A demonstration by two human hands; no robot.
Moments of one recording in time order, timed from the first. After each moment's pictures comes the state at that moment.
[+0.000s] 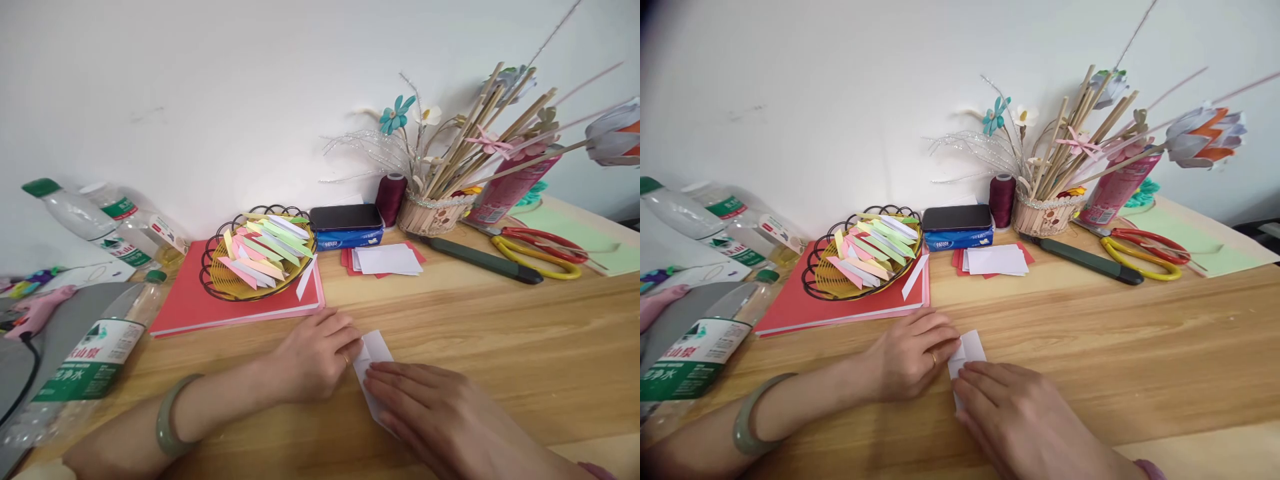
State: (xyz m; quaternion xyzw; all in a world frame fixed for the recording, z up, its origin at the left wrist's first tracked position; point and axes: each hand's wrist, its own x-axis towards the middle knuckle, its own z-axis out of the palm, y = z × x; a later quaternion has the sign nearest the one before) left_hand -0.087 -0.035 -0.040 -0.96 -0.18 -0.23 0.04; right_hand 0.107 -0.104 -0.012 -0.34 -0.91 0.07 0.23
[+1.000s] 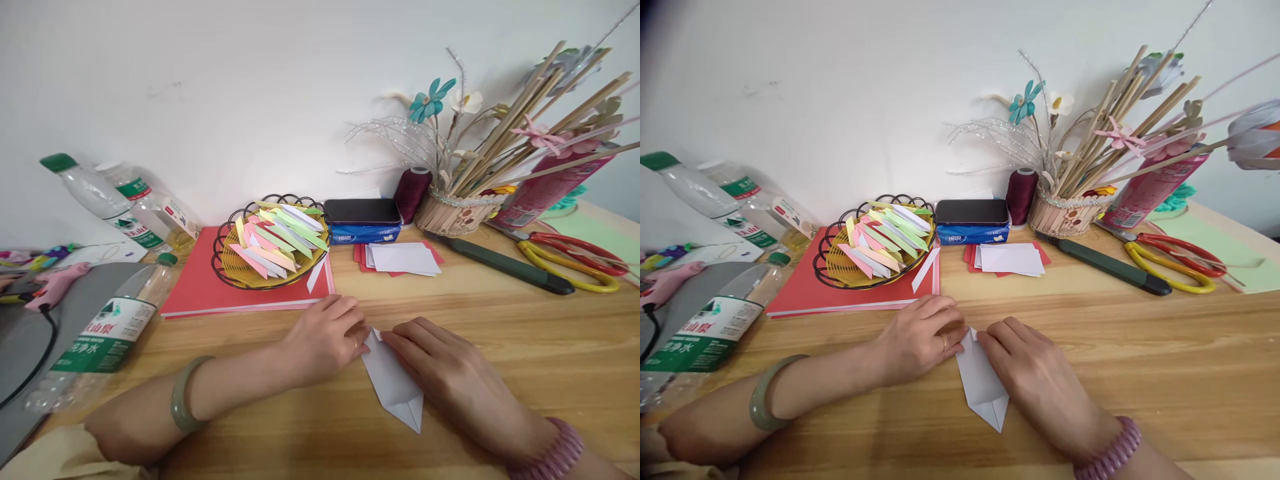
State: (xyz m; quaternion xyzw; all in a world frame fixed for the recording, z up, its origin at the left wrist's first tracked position) left_hand -0.090 -0.027 -0.047 -0.94 -0.23 -0.22 0.08; right_hand 0.117 -0.069 -0.027 -0.38 -0.91 0.01 0.19
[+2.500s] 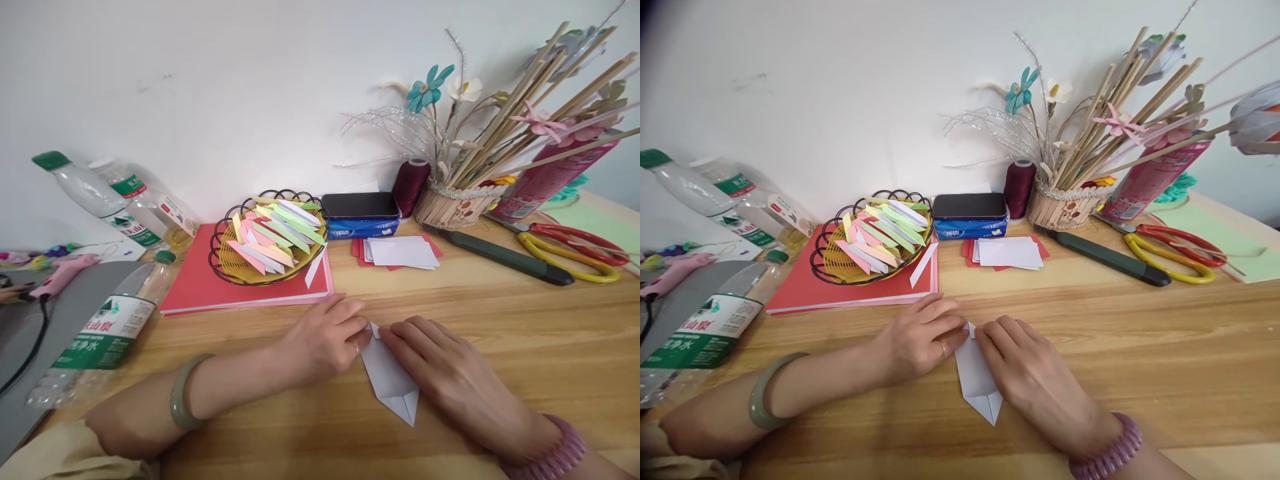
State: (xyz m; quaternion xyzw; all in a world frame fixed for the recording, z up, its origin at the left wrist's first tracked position) left_hand -0.084 -0.031 -0.055 -0.93 -0.20 -0.28 0.08; right_hand 0.115 -0.074 -0.029 -0.33 -0.92 -0.10 0.18
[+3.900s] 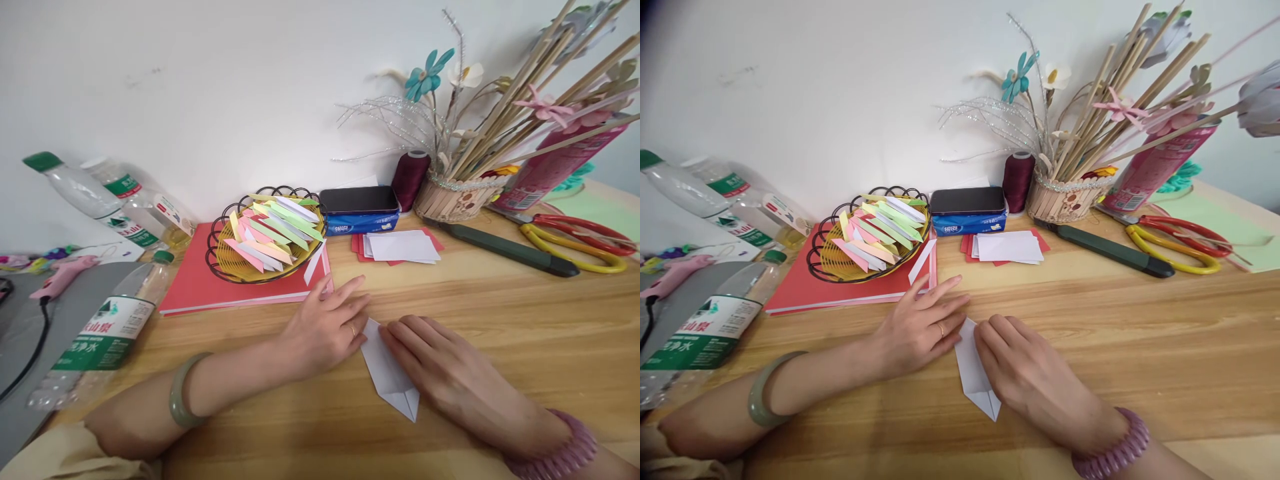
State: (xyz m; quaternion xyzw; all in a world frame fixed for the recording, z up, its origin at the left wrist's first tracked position) left_hand -0.090 -0.030 -0.043 -0.94 -0.23 -0.23 0.08; right_hand 0.112 -0.075 -0.028 -0.29 -0.93 -0.15 0.15
